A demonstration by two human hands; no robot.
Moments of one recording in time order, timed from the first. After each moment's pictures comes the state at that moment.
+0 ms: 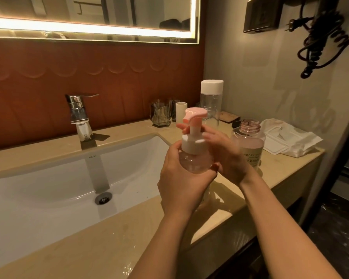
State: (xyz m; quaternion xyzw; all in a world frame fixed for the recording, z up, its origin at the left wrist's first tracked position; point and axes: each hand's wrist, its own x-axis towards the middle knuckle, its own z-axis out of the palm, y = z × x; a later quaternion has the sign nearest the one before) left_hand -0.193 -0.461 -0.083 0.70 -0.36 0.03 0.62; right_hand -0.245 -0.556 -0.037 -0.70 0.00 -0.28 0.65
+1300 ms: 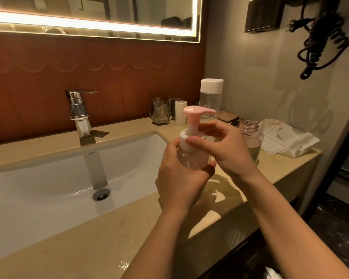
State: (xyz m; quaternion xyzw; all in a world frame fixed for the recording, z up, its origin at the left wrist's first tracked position) left_hand -0.194 -0.461 -0.081 0.71 -0.36 0.04 0.61; right_hand -0.256 -0.542 -0.028 -0.76 0.12 -0.42 0.48
